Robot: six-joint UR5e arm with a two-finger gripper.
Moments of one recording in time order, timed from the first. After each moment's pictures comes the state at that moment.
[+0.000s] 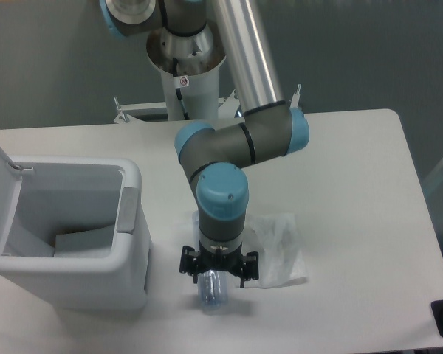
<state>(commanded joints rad) 2.32 -2.19 -1.52 -0.85 1.48 0.41</state>
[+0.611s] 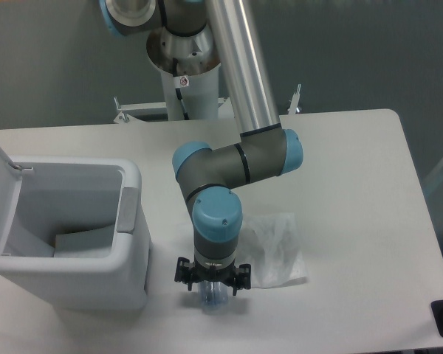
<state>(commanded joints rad) 2.32 -2.22 -1.52 -0.85 1.49 0.42</state>
